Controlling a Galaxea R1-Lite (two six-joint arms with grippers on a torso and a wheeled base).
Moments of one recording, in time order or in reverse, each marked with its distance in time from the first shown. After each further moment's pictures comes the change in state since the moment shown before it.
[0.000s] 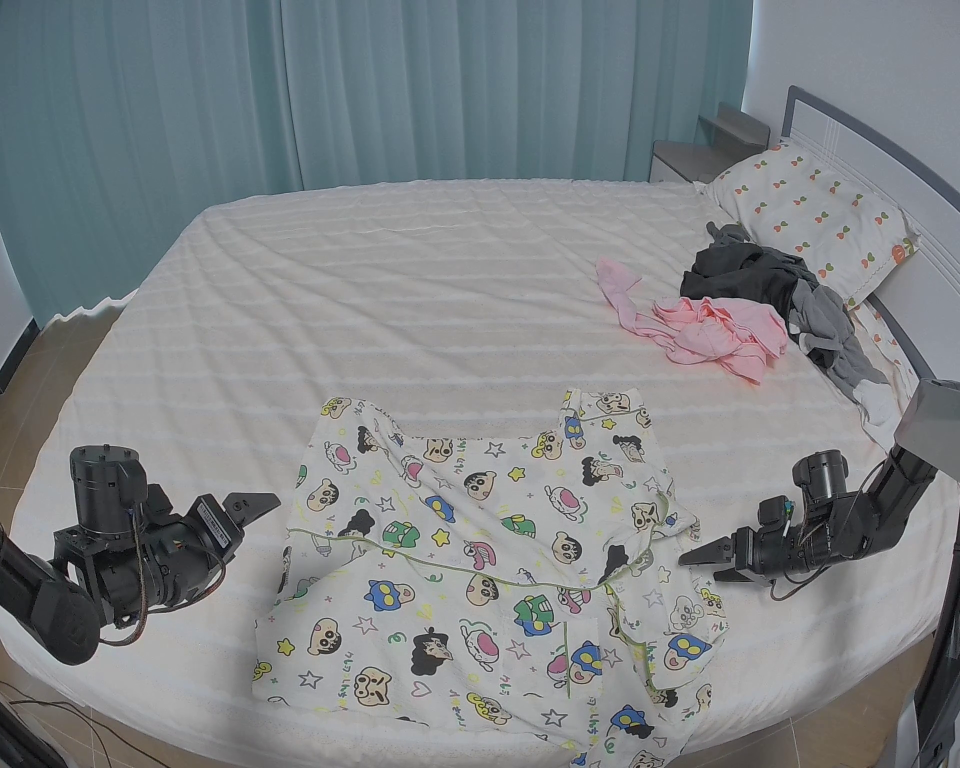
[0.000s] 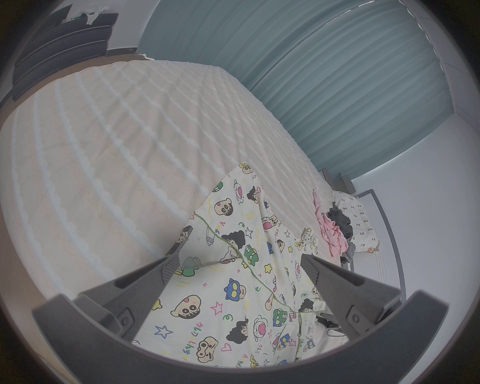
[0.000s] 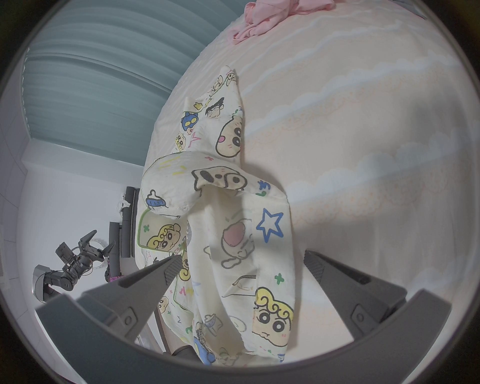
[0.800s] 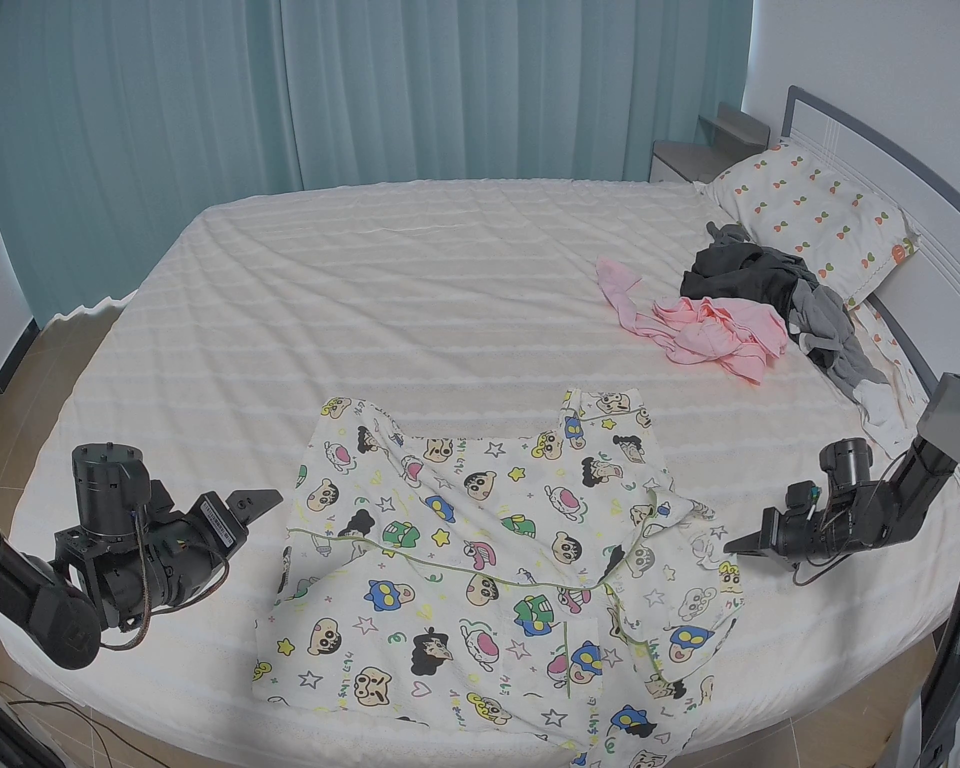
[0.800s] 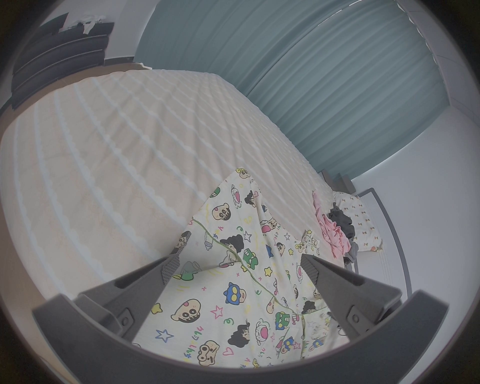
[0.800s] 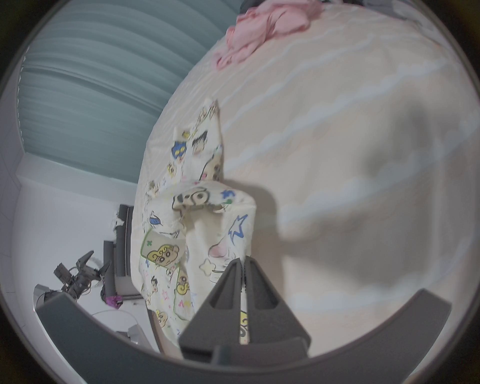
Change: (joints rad) left arm -0.041 -0.018 -0.002 0.000 0.073 0.019; right arm -0.087 -0.046 -0.001 -0.007 -0.032 0.039
